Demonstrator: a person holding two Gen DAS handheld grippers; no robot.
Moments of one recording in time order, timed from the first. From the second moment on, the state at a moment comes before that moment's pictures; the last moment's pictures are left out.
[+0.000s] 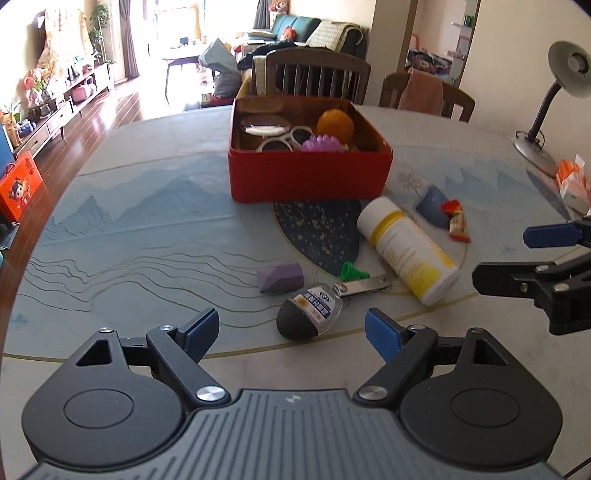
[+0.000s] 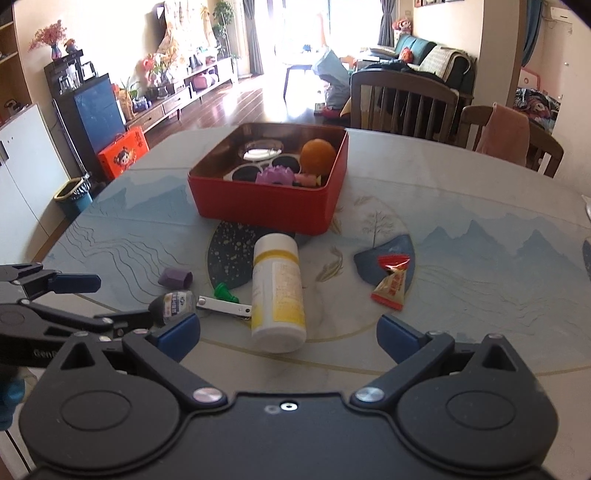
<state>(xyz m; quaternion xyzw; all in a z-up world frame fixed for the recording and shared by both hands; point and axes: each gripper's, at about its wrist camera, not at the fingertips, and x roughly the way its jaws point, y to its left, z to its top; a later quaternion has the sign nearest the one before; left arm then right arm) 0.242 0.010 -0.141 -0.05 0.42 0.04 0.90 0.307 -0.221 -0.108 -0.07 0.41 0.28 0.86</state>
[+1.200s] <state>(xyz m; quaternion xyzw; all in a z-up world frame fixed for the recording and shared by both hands) 0.274 0.005 -0.173 -0.05 0.44 0.03 0.90 0.353 -0.183 -0.157 -0.07 0.47 0.29 0.83</state>
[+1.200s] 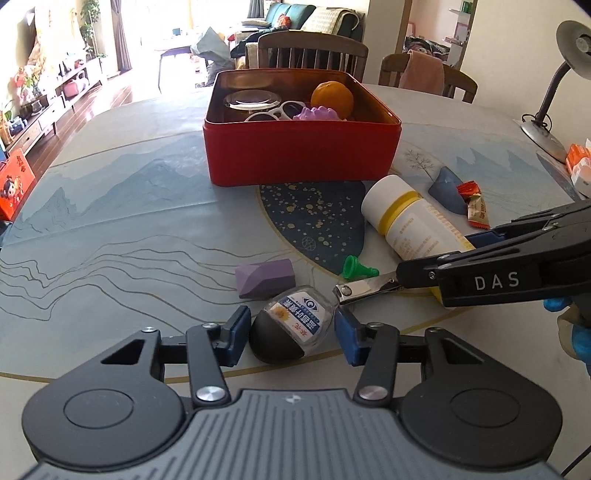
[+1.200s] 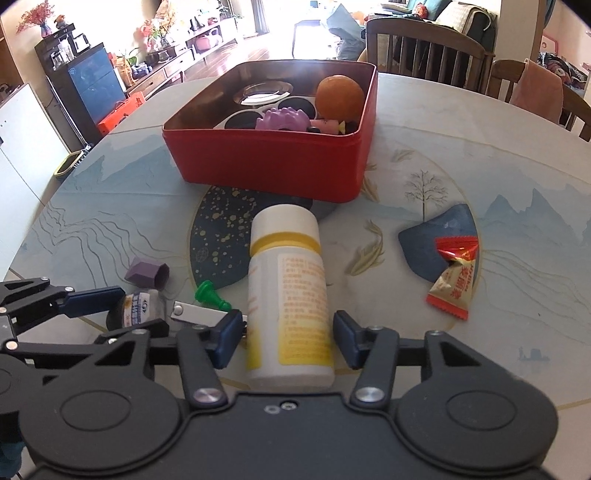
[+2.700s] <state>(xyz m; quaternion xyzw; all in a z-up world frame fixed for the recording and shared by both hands) 0.233 0.011 -0.142 -0.04 0.44 0.03 0.90 0.277 -0.226 -0.120 -0.01 0.45 0.29 0.85</state>
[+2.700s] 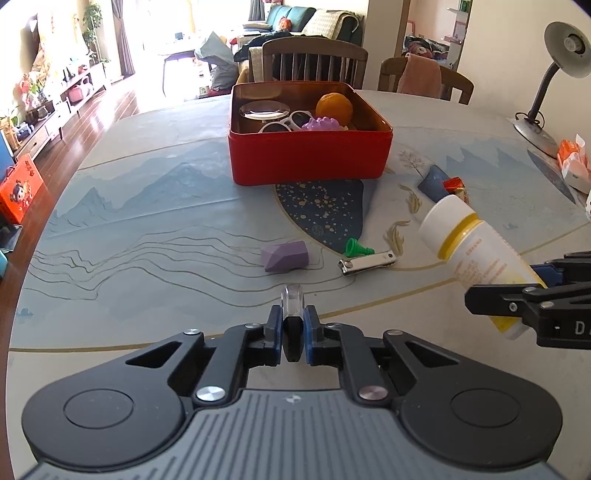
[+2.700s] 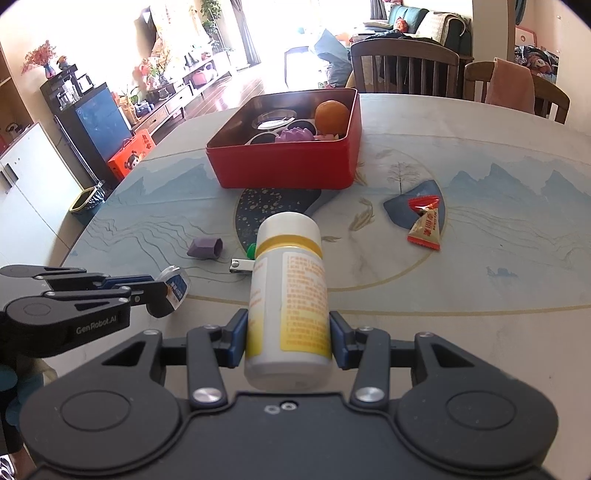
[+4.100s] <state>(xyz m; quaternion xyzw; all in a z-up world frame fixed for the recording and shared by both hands) 0.275 0.040 -0.072 -0.09 0.38 0.06 0.92 0.325 -0.209 -0.053 -0.01 0.38 0.32 0.87</state>
